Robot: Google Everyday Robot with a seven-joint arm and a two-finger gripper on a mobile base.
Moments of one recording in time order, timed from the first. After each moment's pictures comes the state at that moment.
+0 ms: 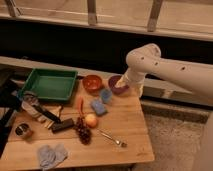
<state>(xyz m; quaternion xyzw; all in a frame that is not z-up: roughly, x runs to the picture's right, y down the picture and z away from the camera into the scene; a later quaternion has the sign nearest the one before) 0.138 0.005 0.749 -0.16 0.18 0.83 0.50</state>
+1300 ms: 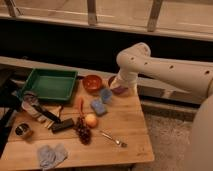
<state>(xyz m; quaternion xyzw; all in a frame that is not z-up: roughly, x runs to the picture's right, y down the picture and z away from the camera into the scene) 0.089 0.003 0.755 -0.16 0.19 0.79 0.56</state>
